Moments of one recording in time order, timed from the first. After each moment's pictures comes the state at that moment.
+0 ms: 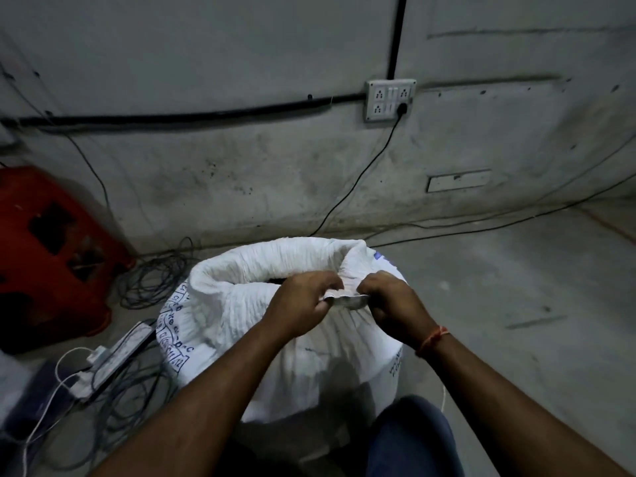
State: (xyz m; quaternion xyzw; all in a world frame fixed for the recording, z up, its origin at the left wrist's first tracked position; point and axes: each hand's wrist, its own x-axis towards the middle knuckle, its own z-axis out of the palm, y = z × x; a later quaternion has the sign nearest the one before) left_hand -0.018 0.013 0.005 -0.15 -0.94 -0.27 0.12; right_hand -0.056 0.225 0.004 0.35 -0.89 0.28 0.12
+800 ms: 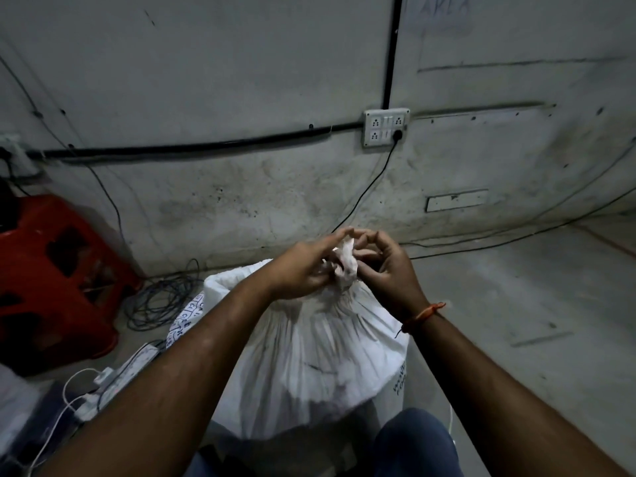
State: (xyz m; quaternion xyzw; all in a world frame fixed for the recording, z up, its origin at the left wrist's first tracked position) left_hand -0.039 0.000 0.104 -0.26 -0.93 -0.26 0.07; right_hand -0.054 0.199 0.073 0.27 -0.66 0.70 0.06
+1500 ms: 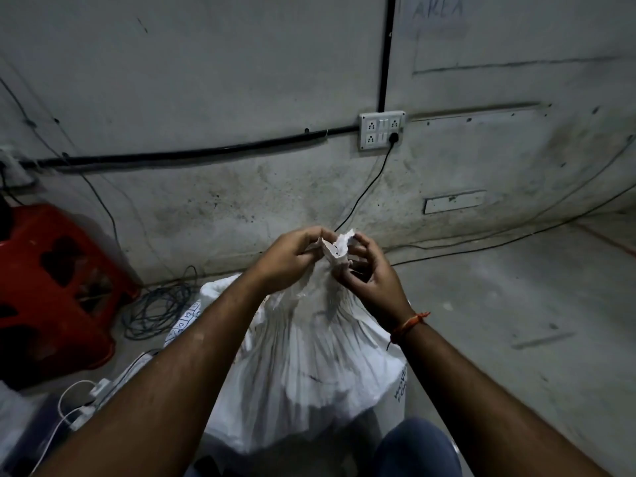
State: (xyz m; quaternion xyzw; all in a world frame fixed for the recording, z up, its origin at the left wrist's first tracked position) left_hand -0.063 -0.004 0.107 -0.19 -0.86 -0.46 0.07; right_hand -0.069 0.187 0.051 0.22 -0.68 0.70 0.04
